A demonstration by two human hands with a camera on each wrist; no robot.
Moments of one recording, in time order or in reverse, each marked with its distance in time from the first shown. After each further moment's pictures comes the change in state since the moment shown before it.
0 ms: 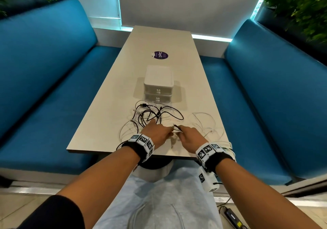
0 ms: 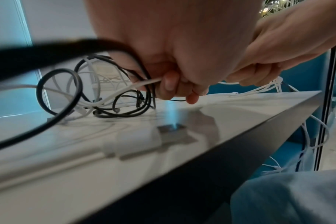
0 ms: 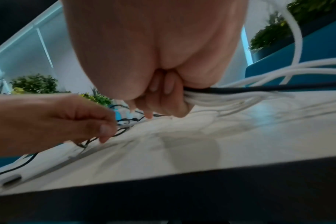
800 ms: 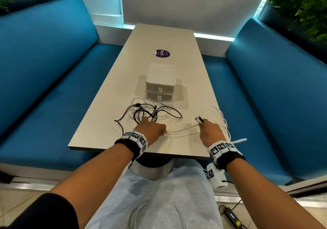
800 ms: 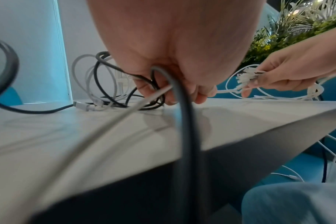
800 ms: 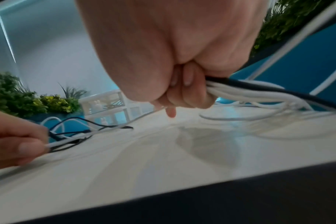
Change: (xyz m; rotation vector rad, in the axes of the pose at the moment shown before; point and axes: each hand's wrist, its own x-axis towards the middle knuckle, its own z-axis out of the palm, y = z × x) left_hand -0.012 -0.025 0.003 -0.135 -0.120 -0.102; right_hand -0.001 0.042 -0.022 -0.135 0.195 0.366
